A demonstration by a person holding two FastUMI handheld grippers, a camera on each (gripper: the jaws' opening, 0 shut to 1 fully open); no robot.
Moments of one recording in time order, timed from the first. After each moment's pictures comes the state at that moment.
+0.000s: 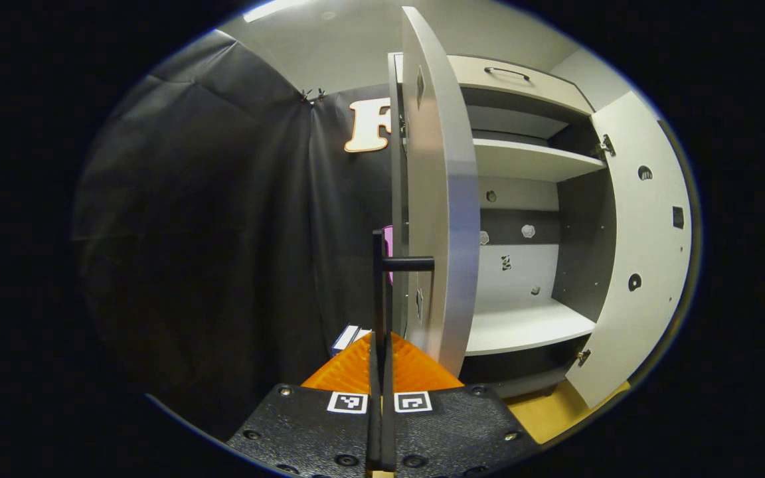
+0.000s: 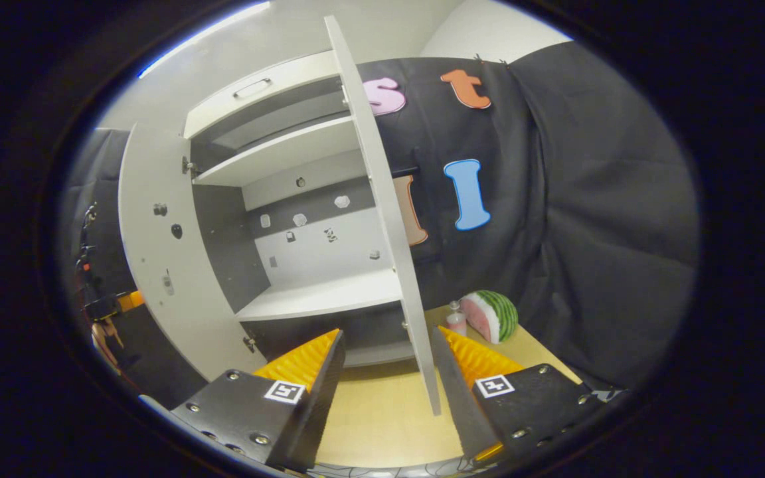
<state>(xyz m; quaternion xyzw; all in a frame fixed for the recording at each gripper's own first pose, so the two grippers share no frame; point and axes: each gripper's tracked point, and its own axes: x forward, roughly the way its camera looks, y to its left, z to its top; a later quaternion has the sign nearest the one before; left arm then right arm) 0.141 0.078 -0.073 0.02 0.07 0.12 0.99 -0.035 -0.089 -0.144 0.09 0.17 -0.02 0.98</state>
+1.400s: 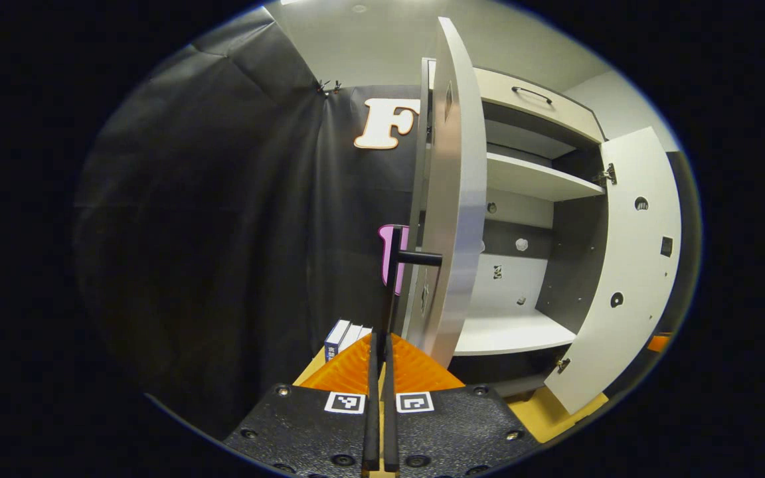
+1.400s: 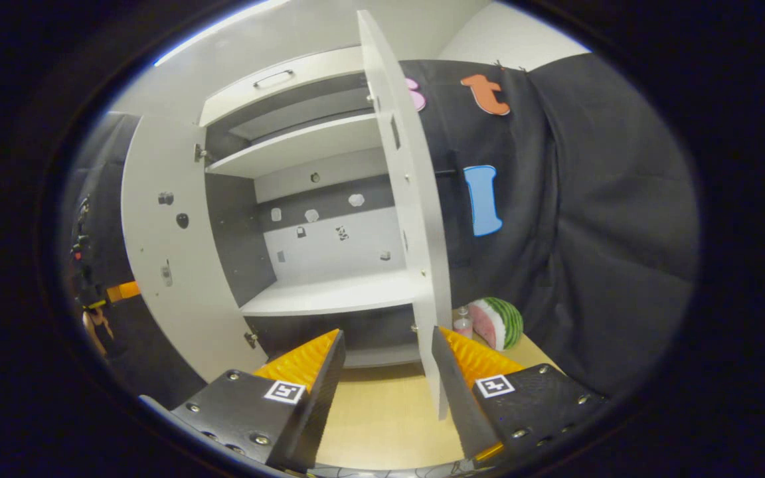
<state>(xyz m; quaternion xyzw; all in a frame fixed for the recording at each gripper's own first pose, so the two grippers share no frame) 0.130 0.076 -0.074 -0.02 0.08 0.11 0.99 -0.026 -0.052 -0.138 0.04 0.16 0.01 0.99</state>
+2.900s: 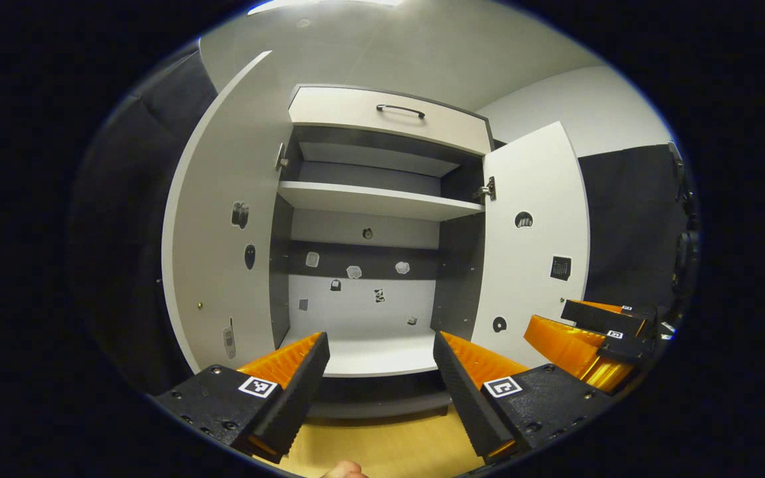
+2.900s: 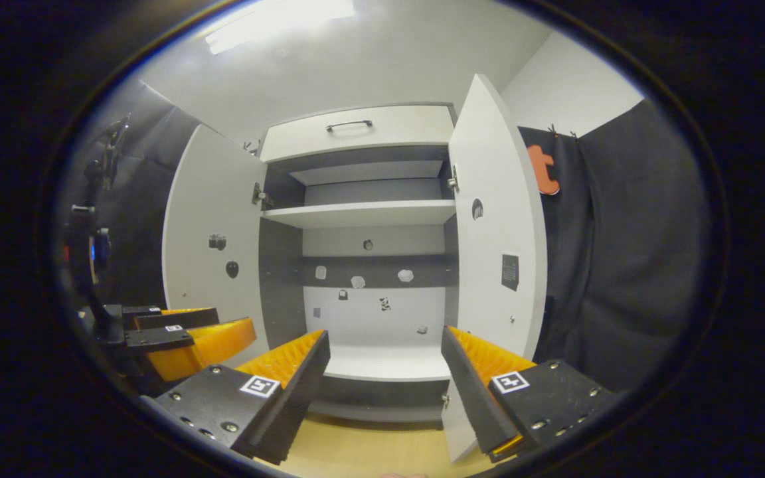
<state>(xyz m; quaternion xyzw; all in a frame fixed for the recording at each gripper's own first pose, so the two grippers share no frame) 0.148 -0.038 -0.043 -0.02 0.03 -0.07 1.00 -0.003 0.042 -0.016 0.00 0.03 0.06 1.00</state>
